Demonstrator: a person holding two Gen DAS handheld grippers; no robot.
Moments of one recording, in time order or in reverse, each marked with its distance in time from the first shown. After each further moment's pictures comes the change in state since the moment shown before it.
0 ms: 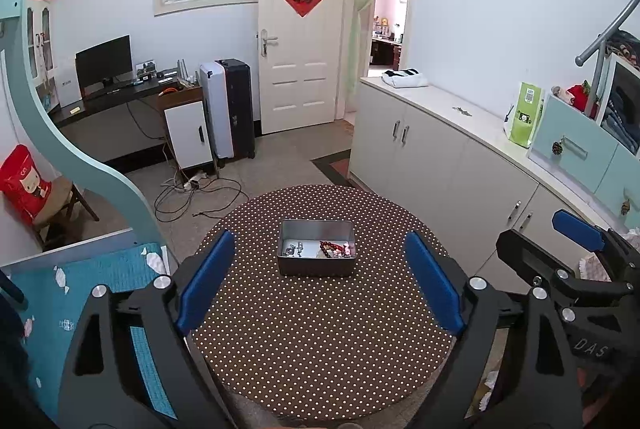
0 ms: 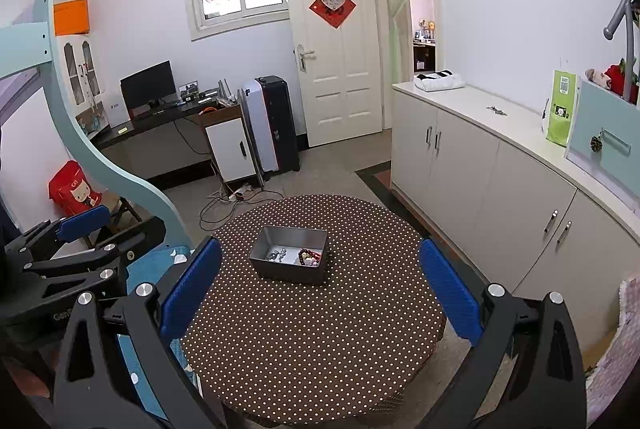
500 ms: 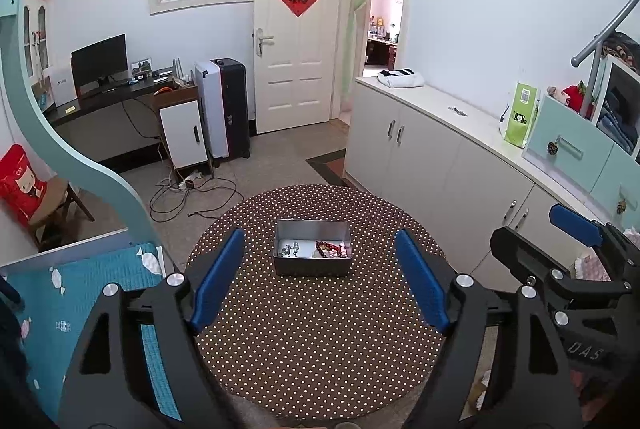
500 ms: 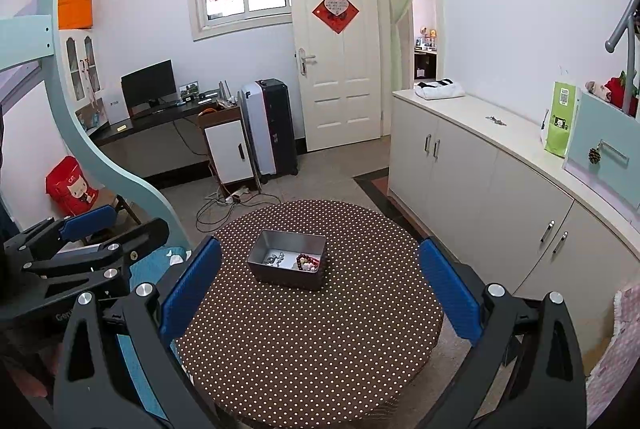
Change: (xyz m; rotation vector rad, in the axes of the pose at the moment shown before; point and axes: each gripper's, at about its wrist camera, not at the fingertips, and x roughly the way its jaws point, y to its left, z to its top) left arm 0.001 0.002 0.002 0.005 0.002 -0.021; right arm -0.001 0.010 0.003 -0.034 -0.016 -0.014
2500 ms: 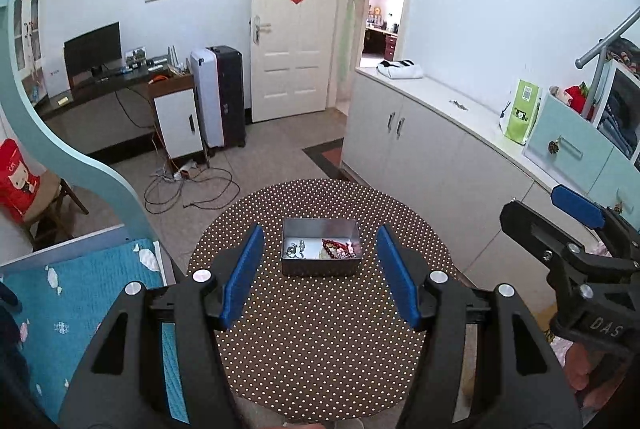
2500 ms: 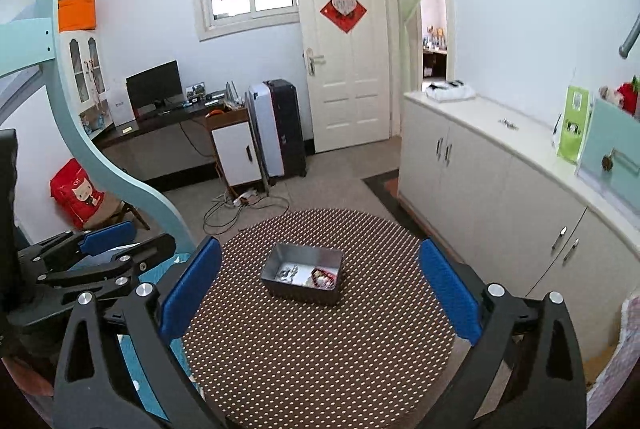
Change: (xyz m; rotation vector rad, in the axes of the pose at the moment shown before) left arm 0.011 0.025 0.012 -0.012 0.042 -0.022; right arm 0.022 0.010 0.030 -0.008 -0.005 0.023
